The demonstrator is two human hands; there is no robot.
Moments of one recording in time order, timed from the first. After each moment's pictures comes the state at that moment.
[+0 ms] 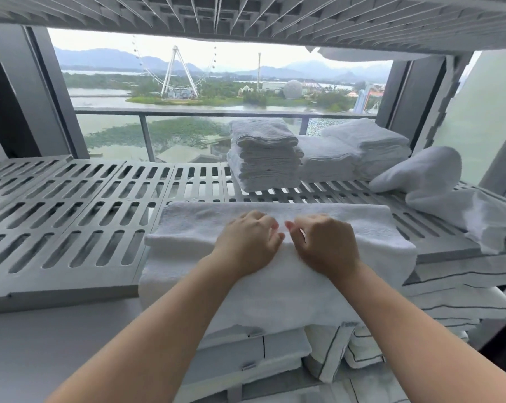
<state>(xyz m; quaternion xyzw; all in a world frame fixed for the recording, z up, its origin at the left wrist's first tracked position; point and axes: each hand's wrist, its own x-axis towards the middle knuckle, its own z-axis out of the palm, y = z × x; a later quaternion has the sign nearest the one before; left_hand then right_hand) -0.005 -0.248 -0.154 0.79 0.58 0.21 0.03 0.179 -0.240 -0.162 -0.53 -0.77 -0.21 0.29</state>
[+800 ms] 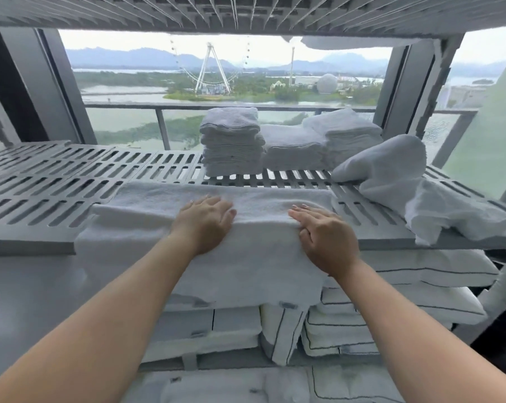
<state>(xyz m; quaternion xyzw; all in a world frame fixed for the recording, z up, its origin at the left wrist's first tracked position) 0.070 -0.256 -0.161 0.71 0.69 0.13 -0.01 0.349 -0.230 -0.190 -0.45 -0.83 -0.07 0.32</state>
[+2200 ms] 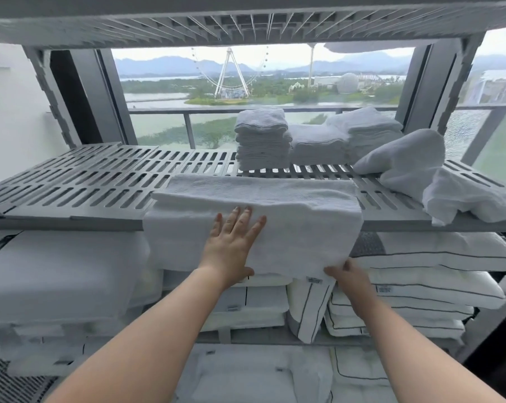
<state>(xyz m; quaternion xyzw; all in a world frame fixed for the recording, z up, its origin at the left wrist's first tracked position) 0.071 -0.367 -0.208 0.74 0.66 0.02 -0.17 0.353 -0.303 -0.290 -0.58 -0.49 0.49 0.43</state>
